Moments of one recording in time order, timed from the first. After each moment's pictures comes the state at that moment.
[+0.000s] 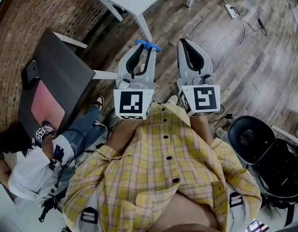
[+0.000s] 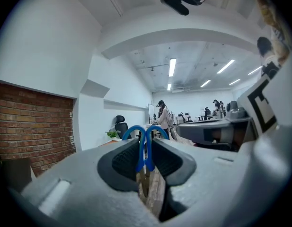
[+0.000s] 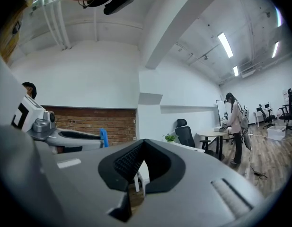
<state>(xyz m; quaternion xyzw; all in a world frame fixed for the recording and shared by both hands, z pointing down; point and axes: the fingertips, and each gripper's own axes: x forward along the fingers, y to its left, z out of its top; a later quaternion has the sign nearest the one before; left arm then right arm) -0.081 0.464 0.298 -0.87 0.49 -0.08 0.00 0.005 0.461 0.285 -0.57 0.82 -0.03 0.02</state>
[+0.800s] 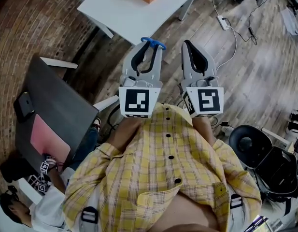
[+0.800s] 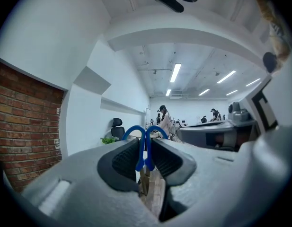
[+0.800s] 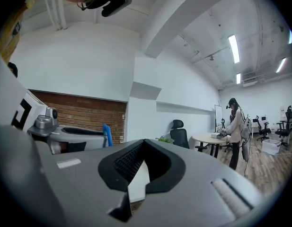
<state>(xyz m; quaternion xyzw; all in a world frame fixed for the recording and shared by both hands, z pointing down) -0.113 0.232 0.290 -0.89 0.45 -0.04 -0.01 -0.034 0.242 0.277 -0.61 0.79 -0.01 -0.03</state>
